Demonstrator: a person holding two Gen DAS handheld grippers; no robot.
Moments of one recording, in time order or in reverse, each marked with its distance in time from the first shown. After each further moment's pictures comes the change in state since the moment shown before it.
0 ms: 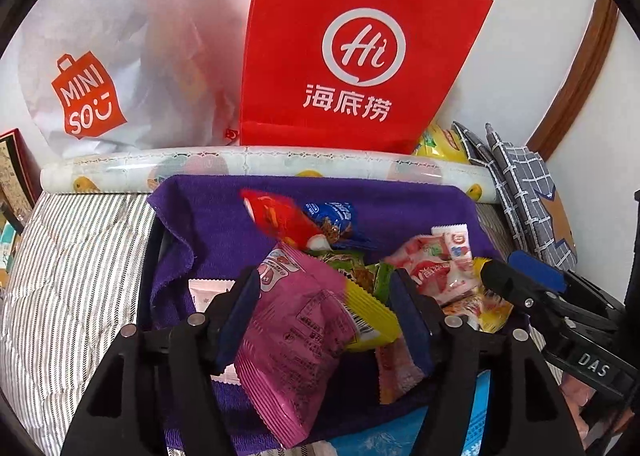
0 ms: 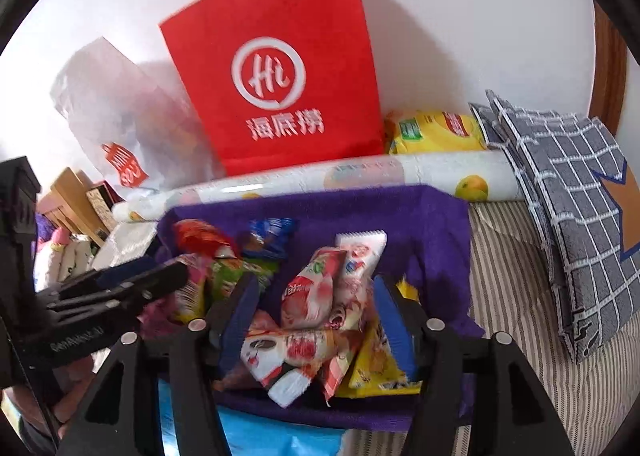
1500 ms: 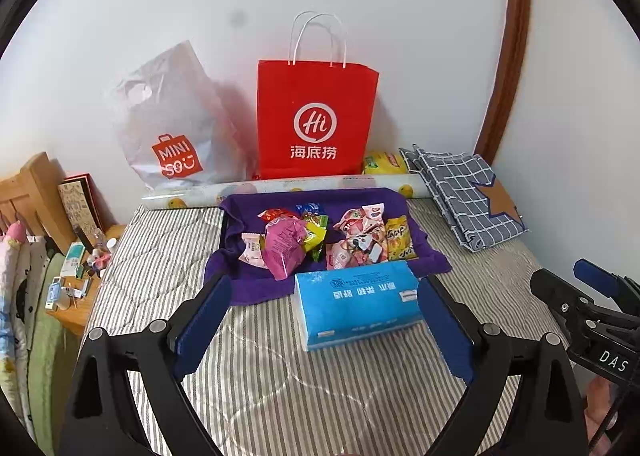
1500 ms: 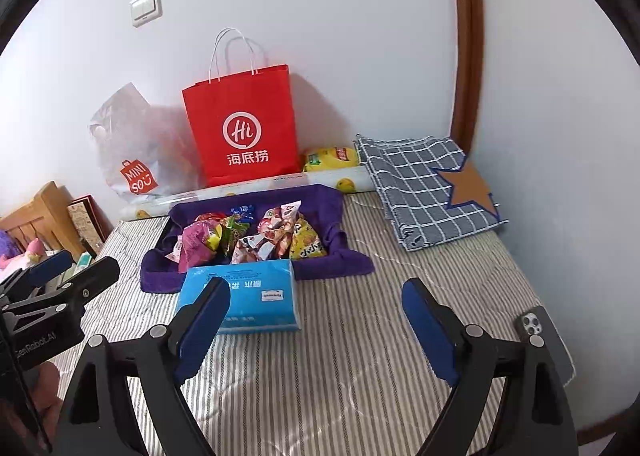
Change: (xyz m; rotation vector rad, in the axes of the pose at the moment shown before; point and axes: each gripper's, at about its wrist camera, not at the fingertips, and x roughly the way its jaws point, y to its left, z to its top) left arm -0.228 -0.083 -0.099 0.112 -0.184 0.095; right arm -0.247 0.051 -0.095 0.058 -0.120 -0.288
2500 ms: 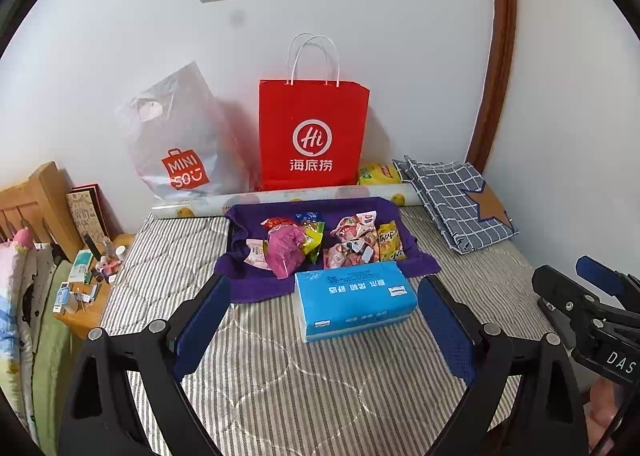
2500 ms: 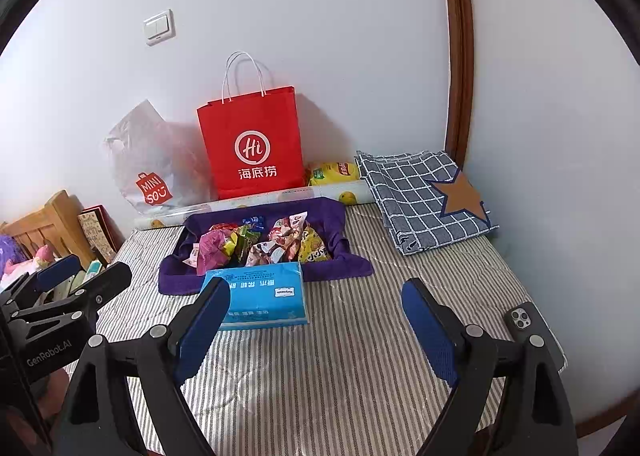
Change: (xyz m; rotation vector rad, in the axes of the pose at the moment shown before) left arm -0.037 -0.008 -0.008 0.011 -0.046 0.007; right arm -0.041 0.006 -0.008 0.000 -0.050 0.012
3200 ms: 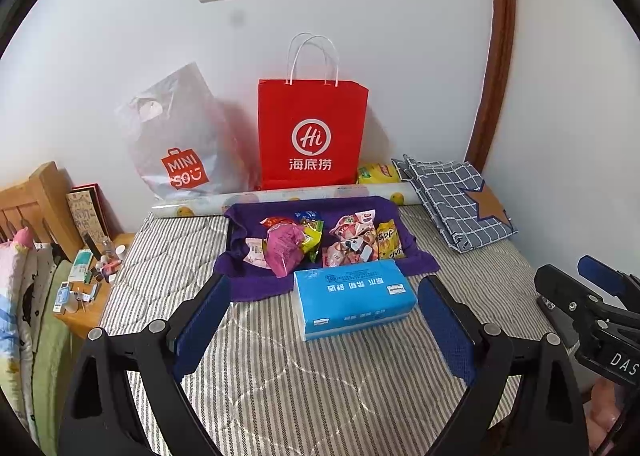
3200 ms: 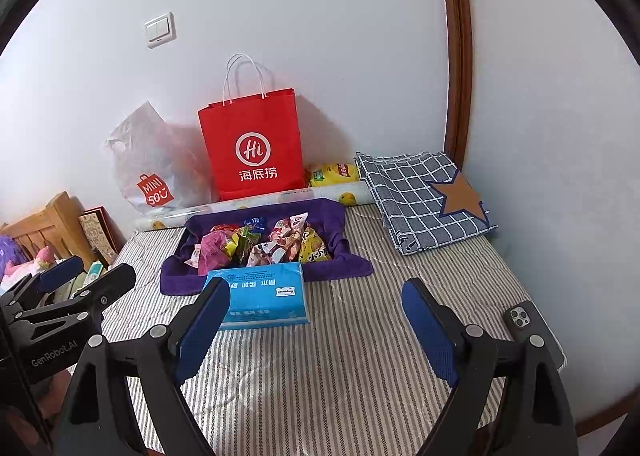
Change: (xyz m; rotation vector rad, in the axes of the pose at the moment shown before) left arm -0.002 -0.001 -0.001 0.001 0.001 0.000; right arm -0.005 0.001 0.001 0.000 -0.004 0.001
